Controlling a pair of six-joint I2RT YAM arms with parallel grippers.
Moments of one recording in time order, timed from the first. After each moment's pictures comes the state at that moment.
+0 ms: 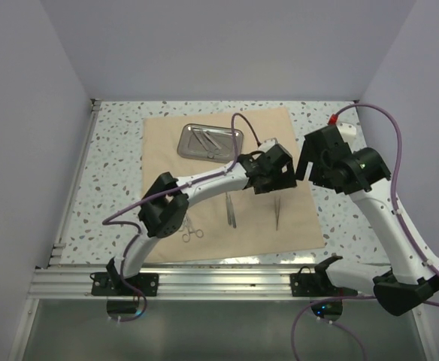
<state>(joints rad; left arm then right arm) -1.00 2.23 1.87 -0.56 -0.10 -1.08 0.48 1.18 1.50 -1.36 0.53 0.65</state>
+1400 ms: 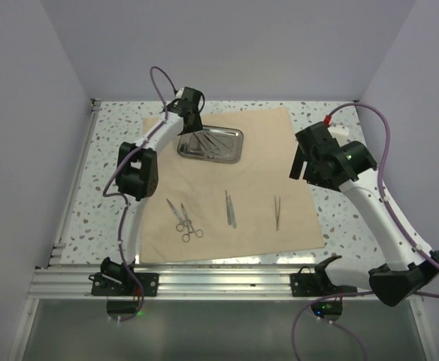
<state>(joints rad) -0.34 2.42 2.16 -0.64 -0.30 -0.52 0.48 1.24 1.49 -1.36 0.53 0.72</state>
